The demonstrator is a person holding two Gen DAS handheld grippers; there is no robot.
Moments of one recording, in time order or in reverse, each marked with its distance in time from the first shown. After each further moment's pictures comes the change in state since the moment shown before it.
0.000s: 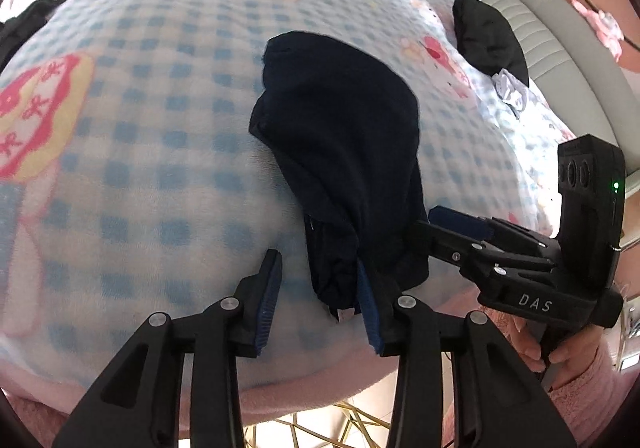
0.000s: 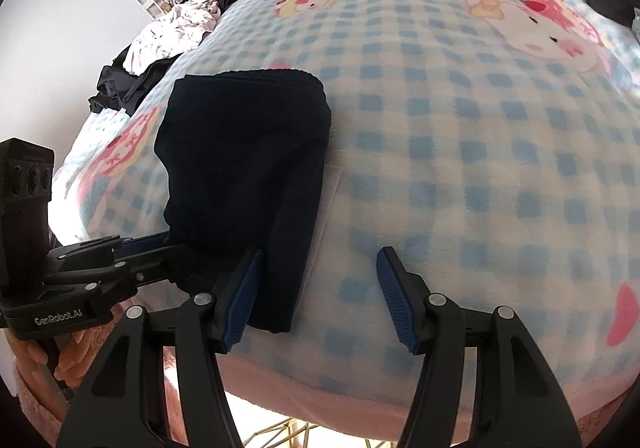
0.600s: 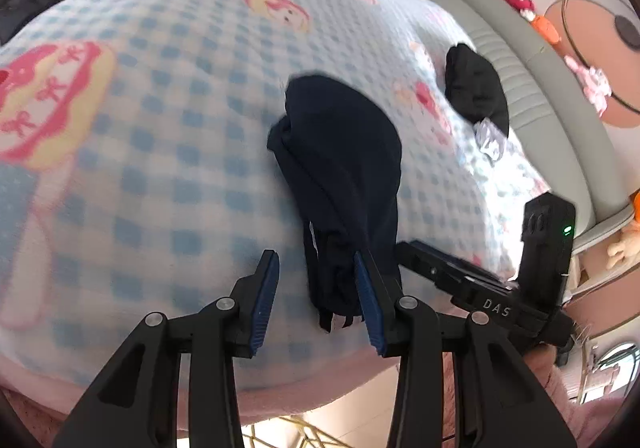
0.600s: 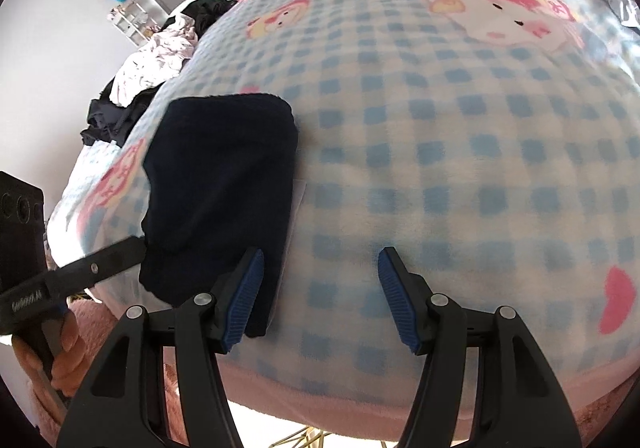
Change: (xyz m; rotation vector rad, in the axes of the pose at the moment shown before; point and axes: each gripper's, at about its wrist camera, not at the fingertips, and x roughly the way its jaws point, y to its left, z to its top) left arm -0.012 0.019 0.004 -0.112 -0.073 -0.086; right arm -0.008 -0.021 -0.001 0.103 -0.038 -0.004
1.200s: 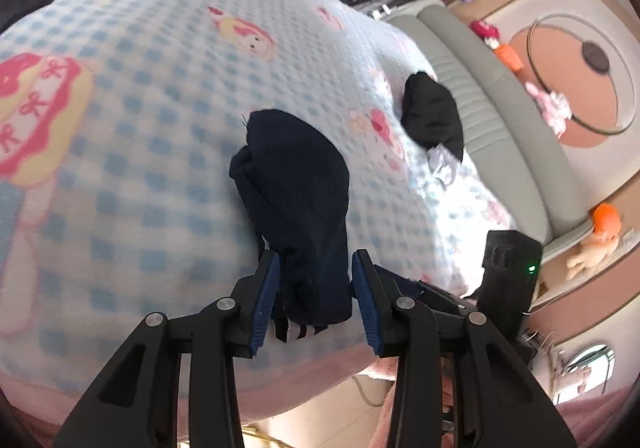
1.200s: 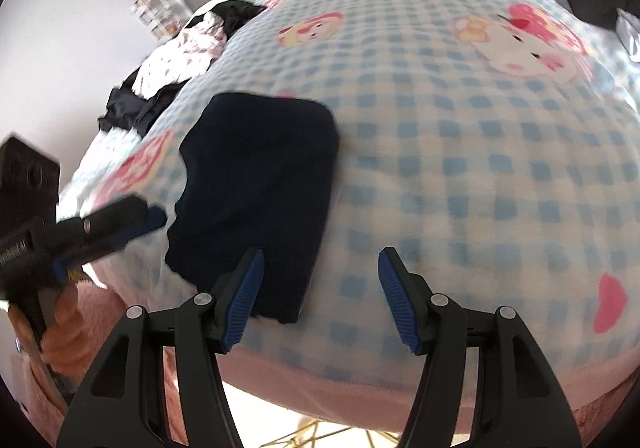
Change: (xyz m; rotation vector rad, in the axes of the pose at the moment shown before) left arm -0.018 -0.009 0.008 -0.025 -0.069 -0.194; right arm -0.012 0.019 -0.006 -0.091 -0.034 0.021
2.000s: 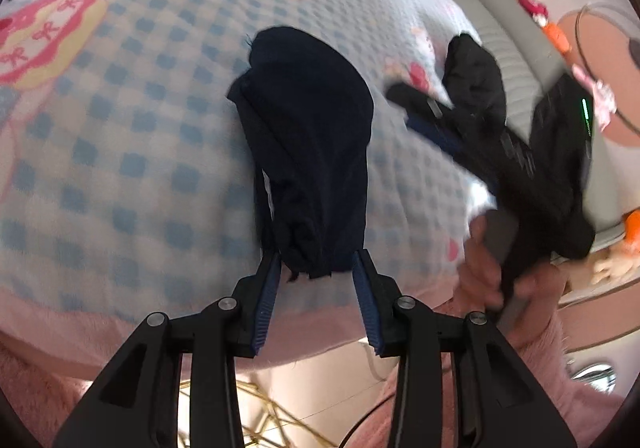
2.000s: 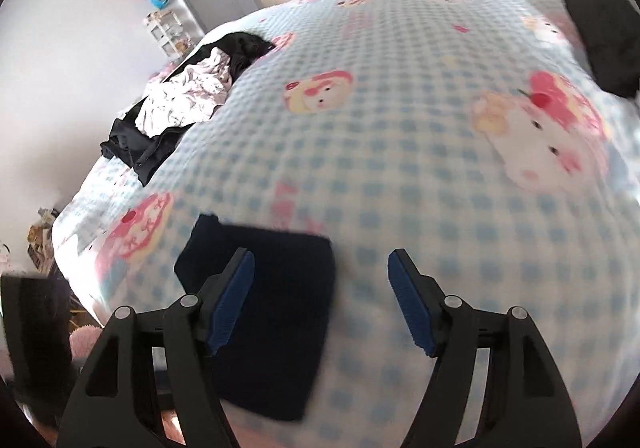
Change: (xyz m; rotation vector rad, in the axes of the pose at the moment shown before) left arm 0.034 -0.035 -0.024 -0.088 0.142 0.147; right arm 0.006 0.008 0.081 -0.057 -0.094 0.019
